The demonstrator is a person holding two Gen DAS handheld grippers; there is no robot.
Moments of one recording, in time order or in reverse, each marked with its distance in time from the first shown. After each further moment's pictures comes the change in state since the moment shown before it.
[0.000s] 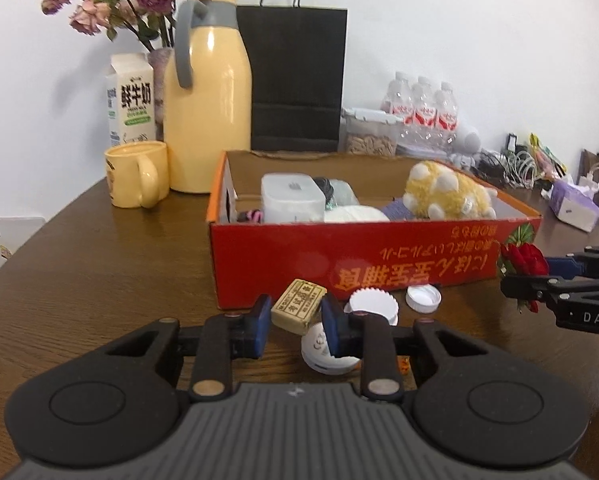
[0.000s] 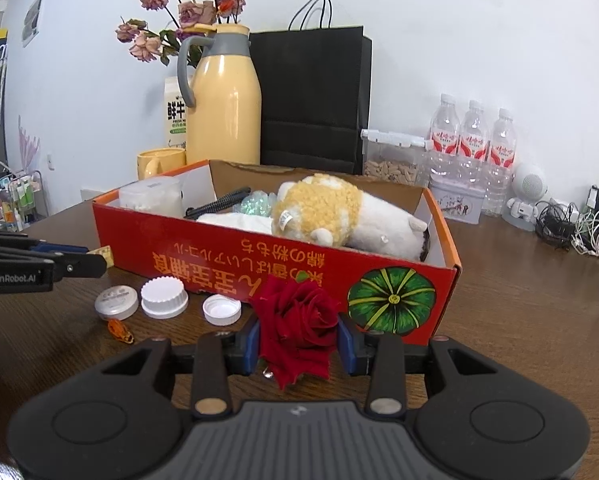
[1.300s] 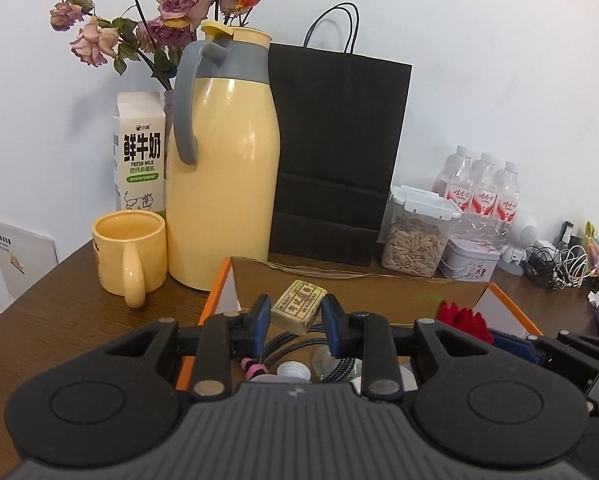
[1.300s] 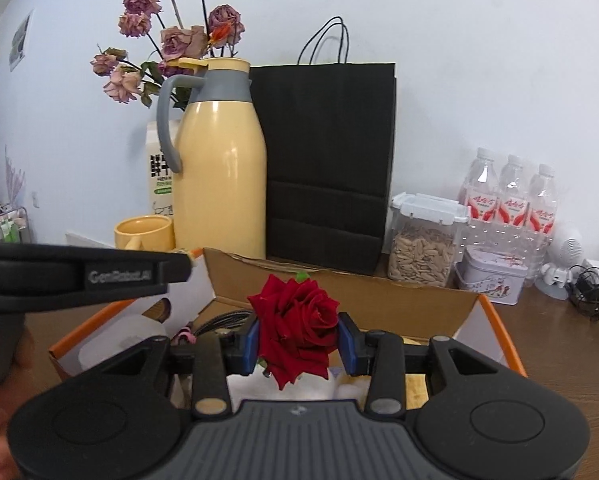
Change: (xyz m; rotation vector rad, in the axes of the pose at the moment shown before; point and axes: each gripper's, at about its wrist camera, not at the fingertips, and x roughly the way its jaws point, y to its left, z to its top) left arm 0.080 -0.006 0.110 -0.136 -0.086 0.108; right arm 0.095 0.029 0.103 0.016 -0.082 -0.027
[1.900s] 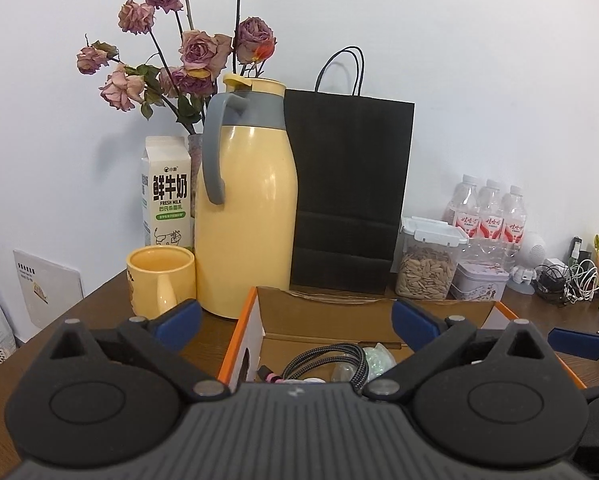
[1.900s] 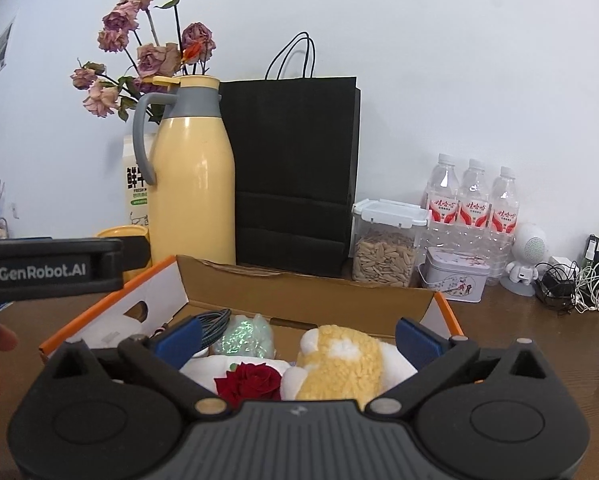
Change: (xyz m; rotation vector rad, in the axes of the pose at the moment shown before) left arm -0.035 -0.002 -0.002 0.017 -0.116 0.058; right arm -0.029 -0.014 -0.003 0.024 -0.031 -0.068
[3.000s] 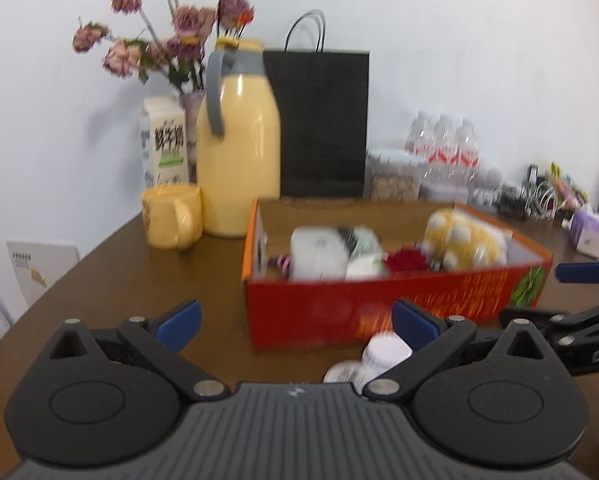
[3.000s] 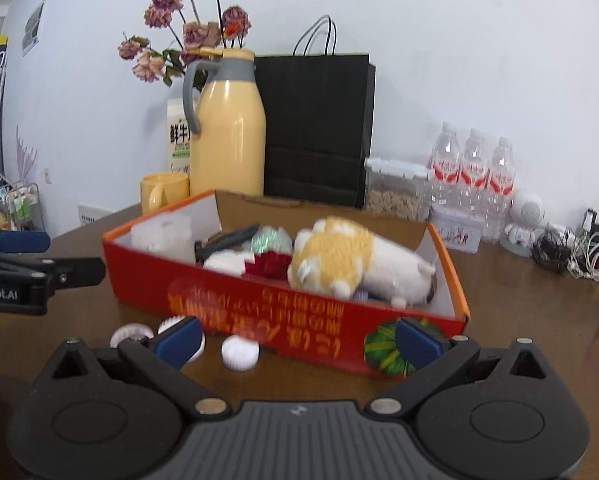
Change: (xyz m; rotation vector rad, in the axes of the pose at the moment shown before) left arm -0.080 0.035 -0.074 0.110 0.116 -0.085; right arm -0.080 -0.010 -0.070 -0.044 0.078 0.078
